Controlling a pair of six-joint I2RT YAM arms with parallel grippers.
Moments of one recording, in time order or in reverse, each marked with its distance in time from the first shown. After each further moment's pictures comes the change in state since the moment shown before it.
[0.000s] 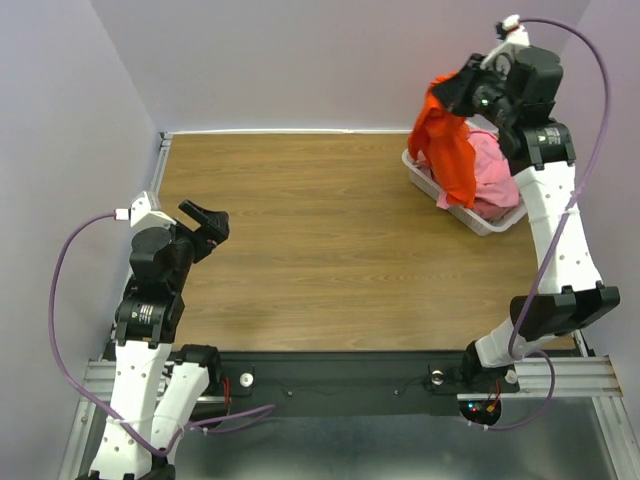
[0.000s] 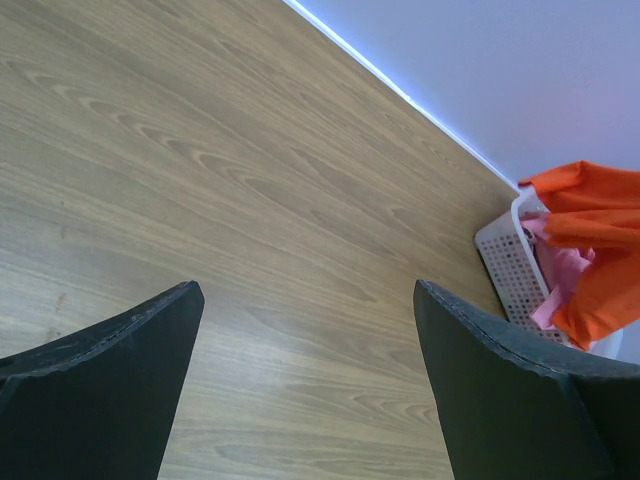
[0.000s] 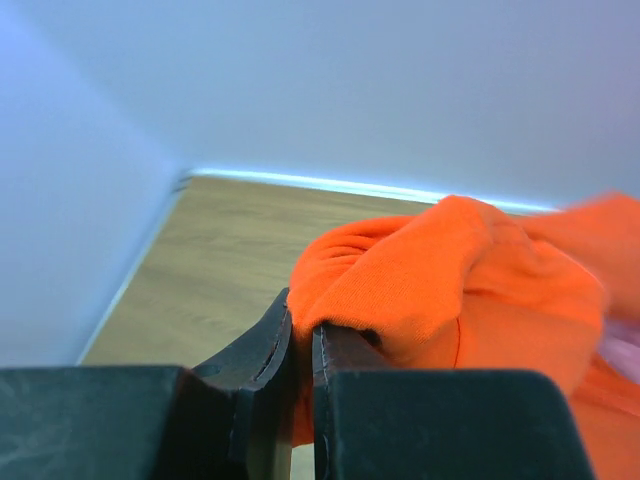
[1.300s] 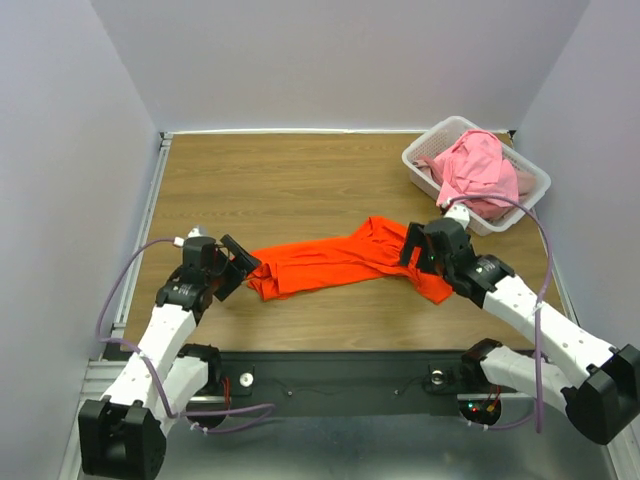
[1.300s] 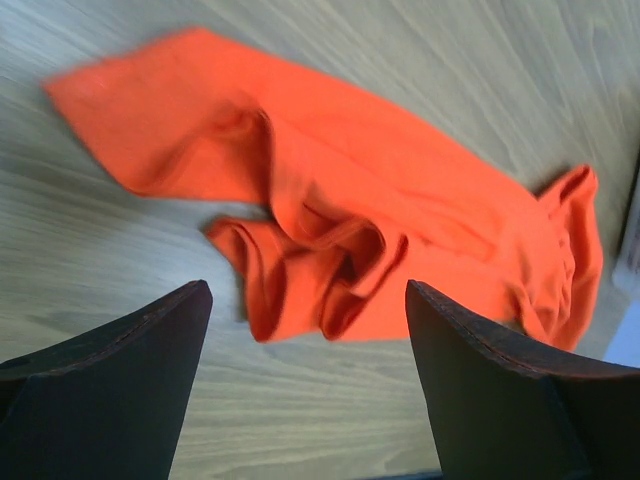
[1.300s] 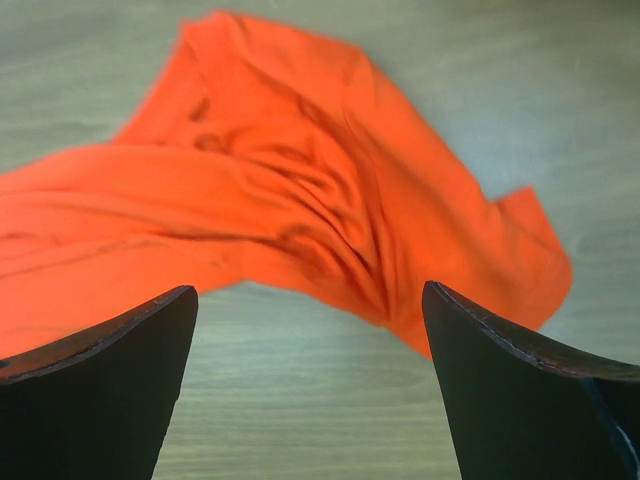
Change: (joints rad) left arm -0.031 0.204 -0.350 0.072 0.145 -0.188; right arm 0.476 -0.570 -1.189 0.032 0.673 0.273
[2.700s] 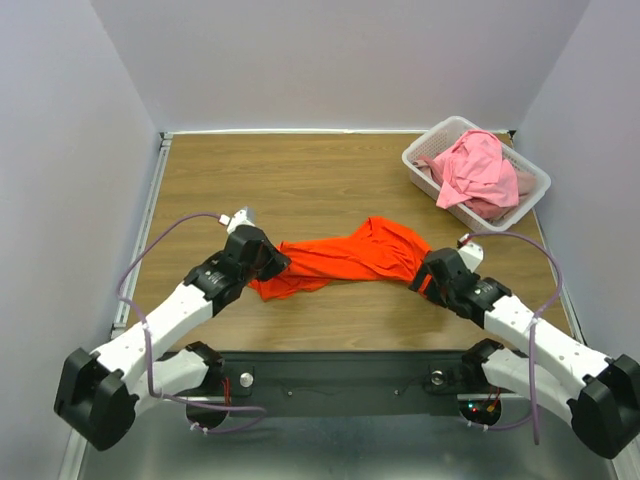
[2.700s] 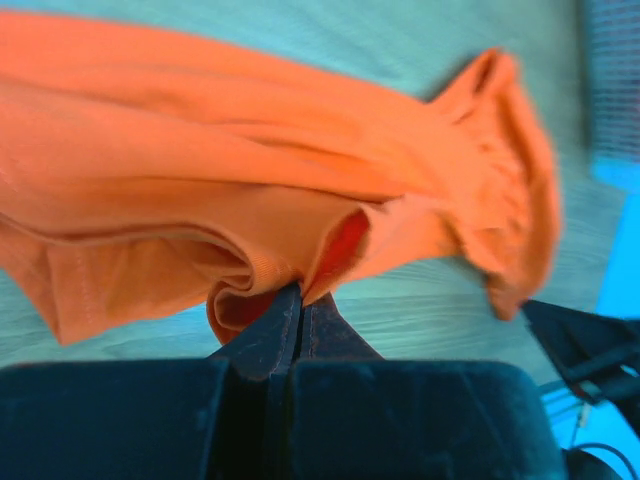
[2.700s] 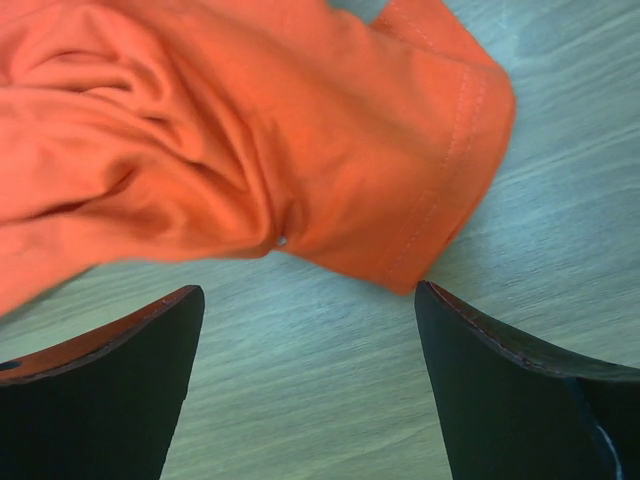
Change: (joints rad) left arm -0.463 0.204 0.150 0.120 -0.187 -0.097; right arm 0.000 -0.122 -0.273 -0.081 0.034 0.323
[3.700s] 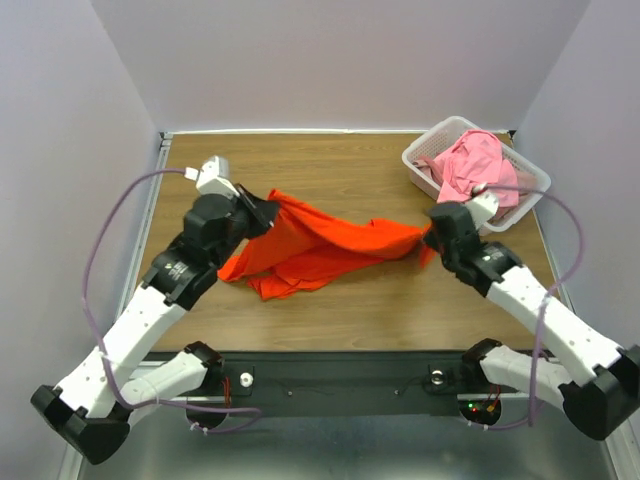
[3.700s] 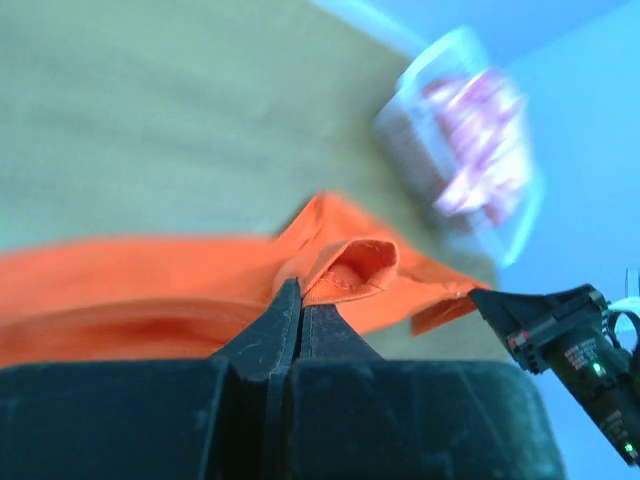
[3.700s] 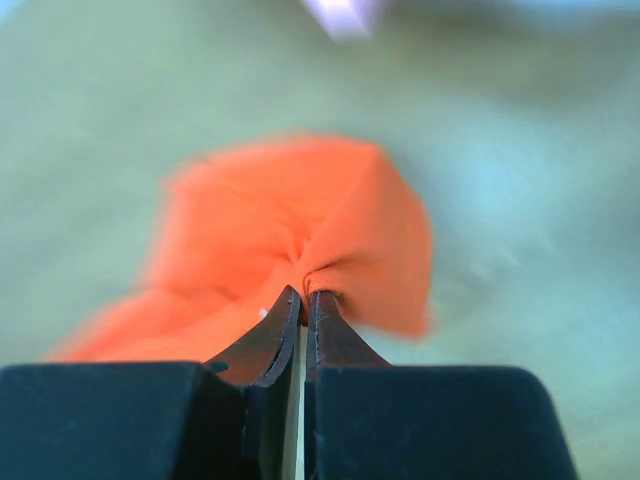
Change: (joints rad) left arm 0.000 -0.126 0.327 -0.080 -0.088 0.172; right arm -0.014 0.167 0.324 0.031 0.217 -0.011
